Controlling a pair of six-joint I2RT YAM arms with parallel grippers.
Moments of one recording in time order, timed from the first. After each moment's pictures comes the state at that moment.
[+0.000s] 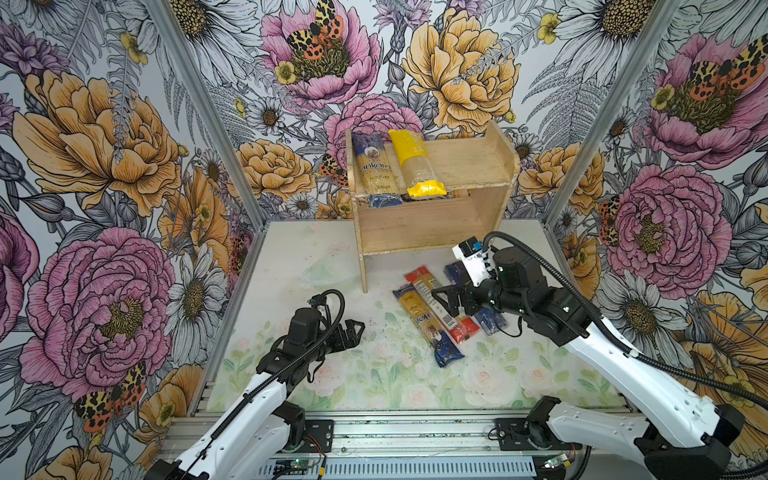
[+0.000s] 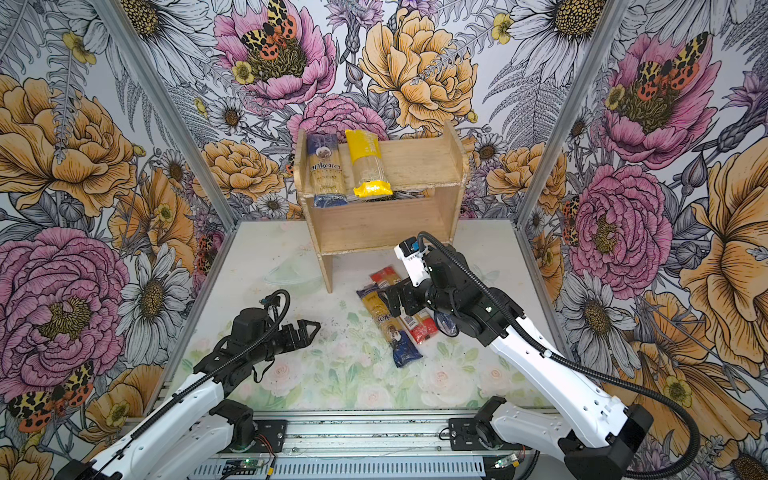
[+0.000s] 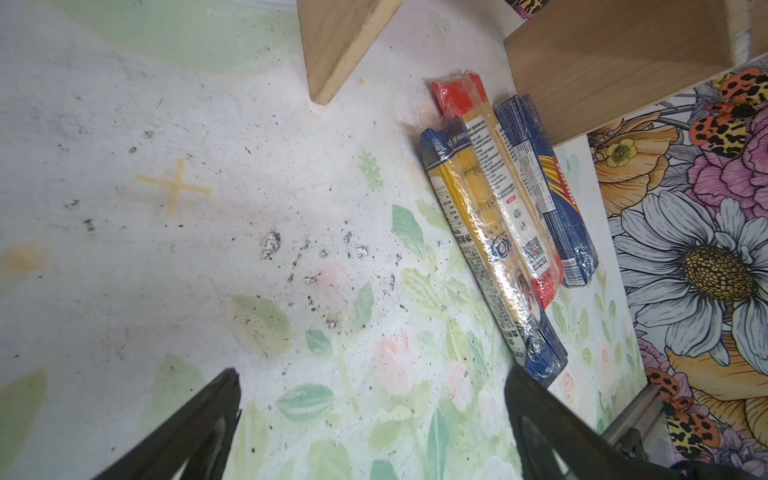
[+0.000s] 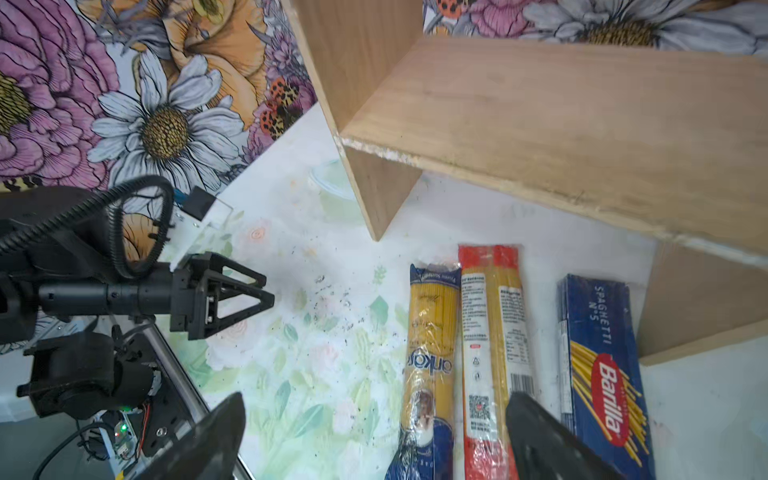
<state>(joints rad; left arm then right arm) -0.35 0.78 0.37 -0.26 0.24 -0.60 0.67 1.09 1.19 -0.71 -0.14 0.17</state>
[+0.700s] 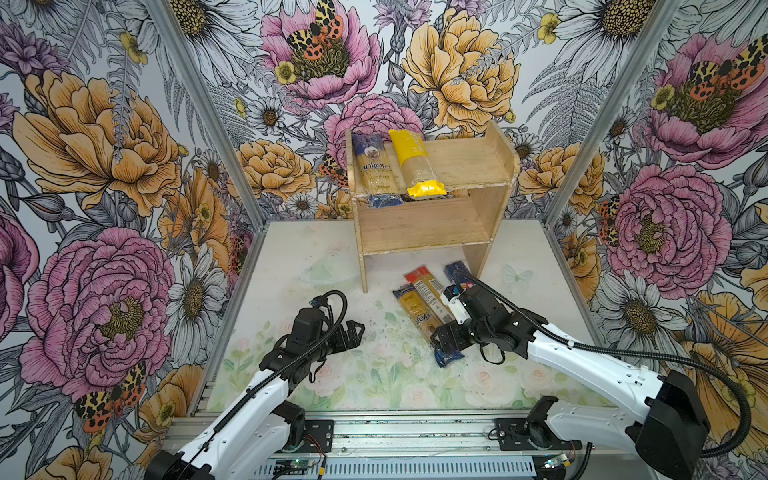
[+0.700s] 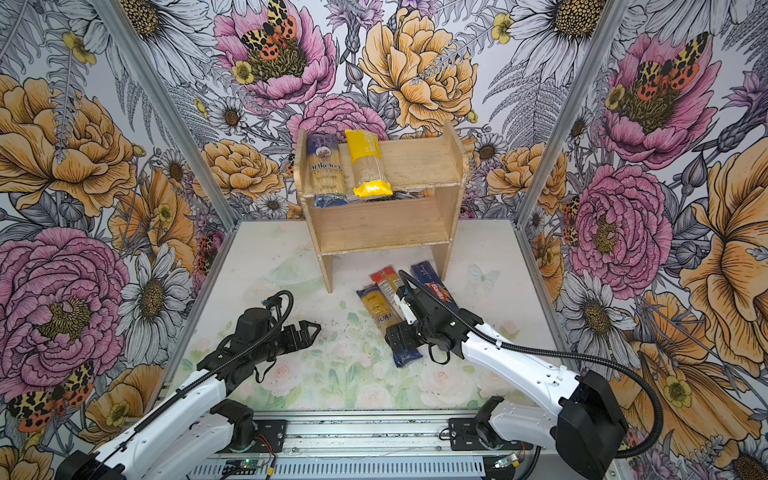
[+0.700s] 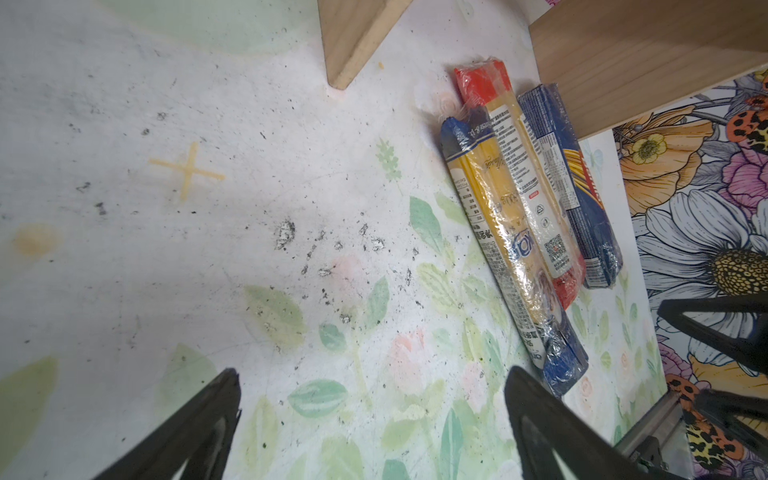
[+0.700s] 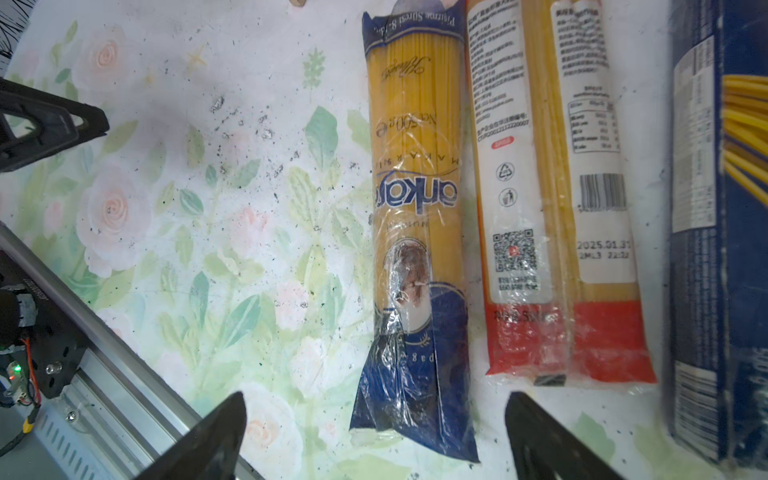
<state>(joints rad) -0.36 0.82 0.37 -0.27 0.21 -0.61 0.71 1.19 0.82 -0.62 -0.13 0.30</state>
